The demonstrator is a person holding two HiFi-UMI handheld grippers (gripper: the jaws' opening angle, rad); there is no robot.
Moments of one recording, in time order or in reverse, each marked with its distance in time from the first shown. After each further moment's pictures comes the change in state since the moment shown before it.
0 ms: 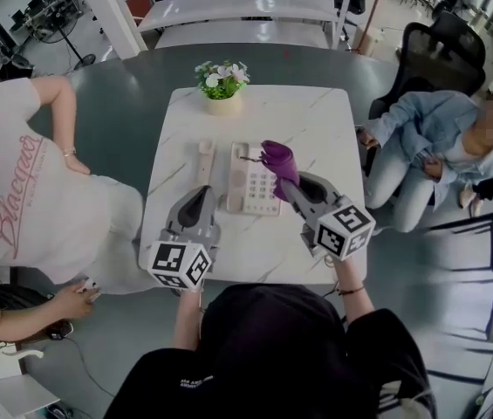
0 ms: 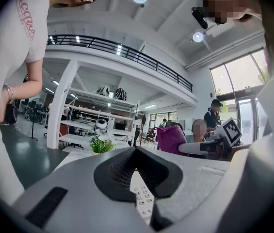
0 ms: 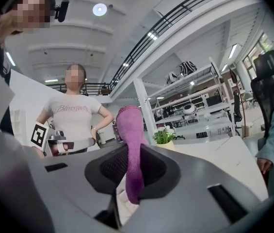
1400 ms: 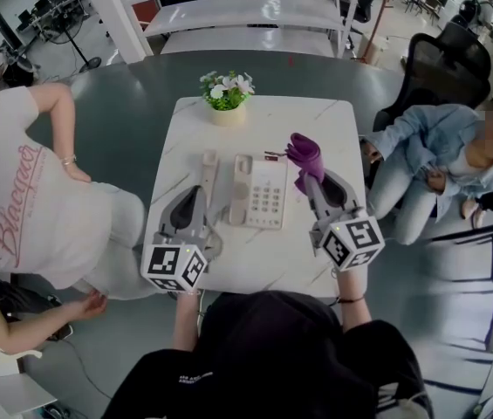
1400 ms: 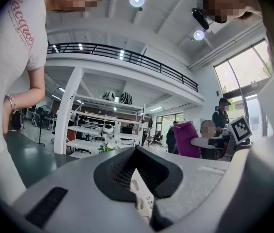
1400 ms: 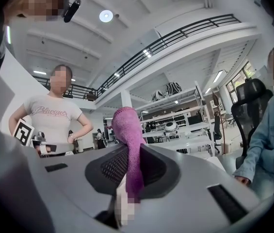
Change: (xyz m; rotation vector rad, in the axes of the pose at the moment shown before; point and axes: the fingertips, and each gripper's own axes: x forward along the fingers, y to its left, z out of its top) left arm 0.009 0.029 0.027 0.027 -0.041 0.087; right arm -0.015 -0.042 0.051 -0.082 -0.160 -0.236
